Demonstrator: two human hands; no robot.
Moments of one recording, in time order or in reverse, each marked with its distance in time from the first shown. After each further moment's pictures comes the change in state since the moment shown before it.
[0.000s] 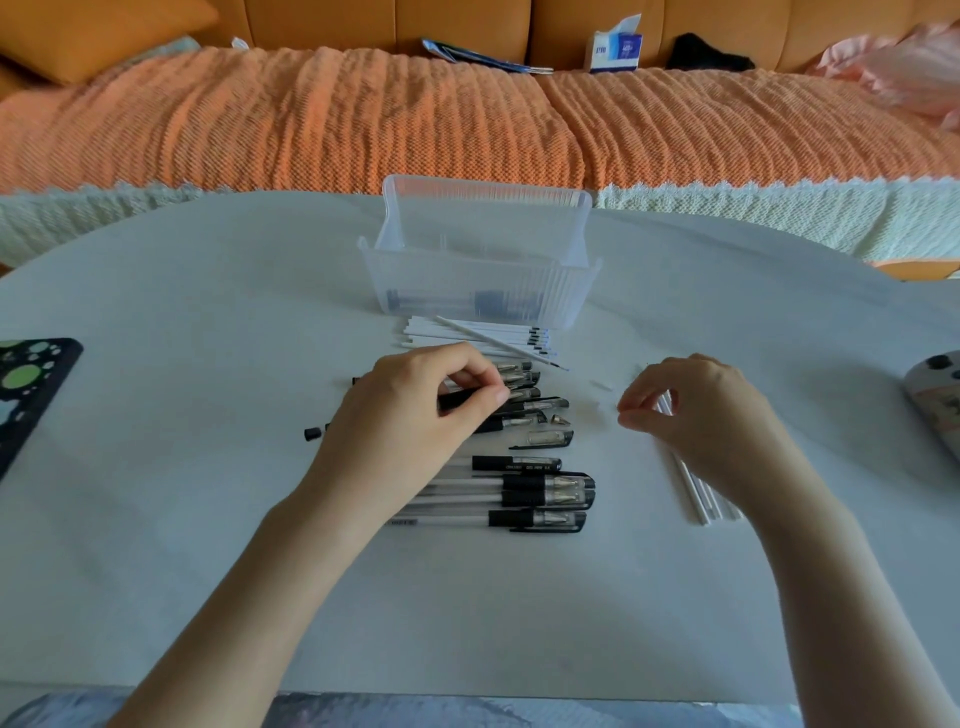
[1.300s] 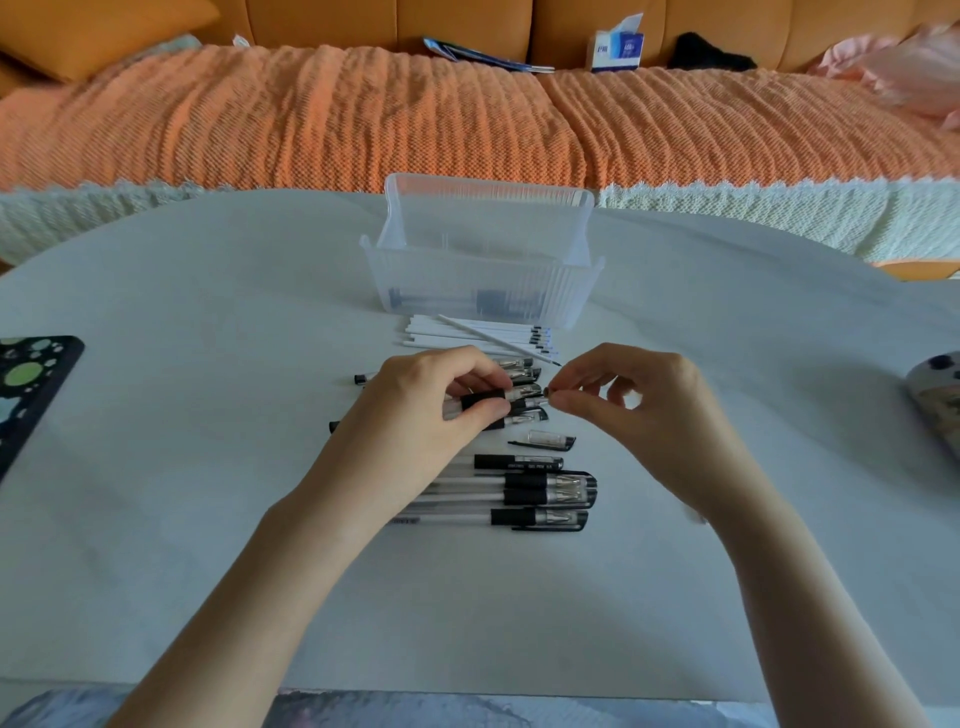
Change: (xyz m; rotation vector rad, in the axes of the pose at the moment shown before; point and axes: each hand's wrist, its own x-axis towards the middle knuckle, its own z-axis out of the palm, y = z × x) left_hand 0.001 0.006 -0.001 -0.052 -0.055 0.041; right_hand -0.005 -0.029 0.014 0.485 0.032 -0.222
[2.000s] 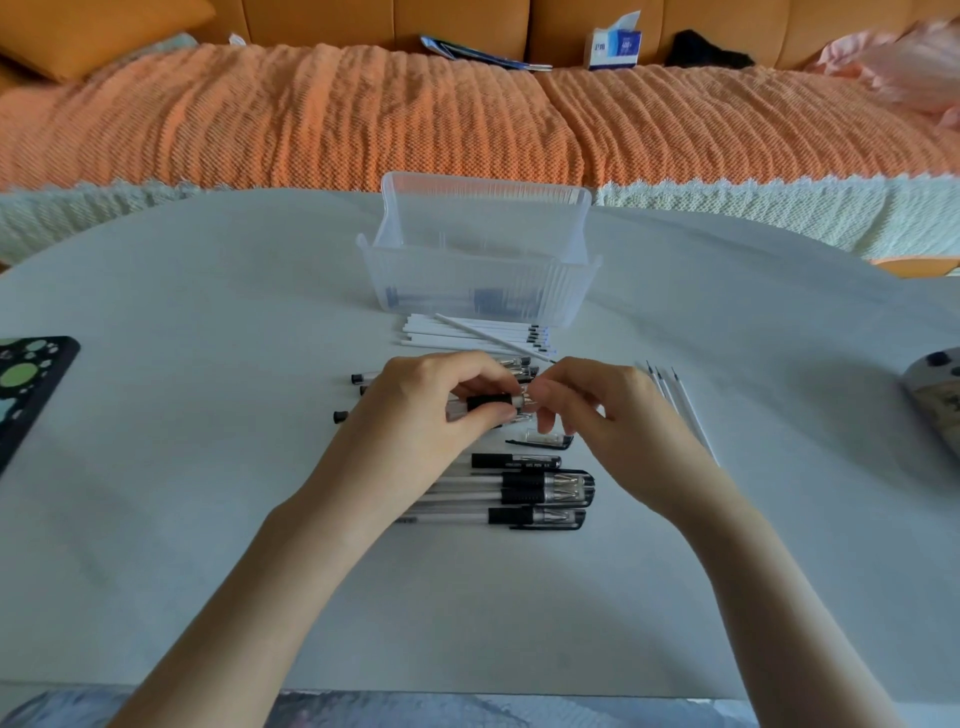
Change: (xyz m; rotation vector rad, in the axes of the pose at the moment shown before) left_hand 0.000 0.000 0.004 -0.056 -0.001 0.054; right_hand 0.000 -0.010 0.015 0.033 -0.128 0.001
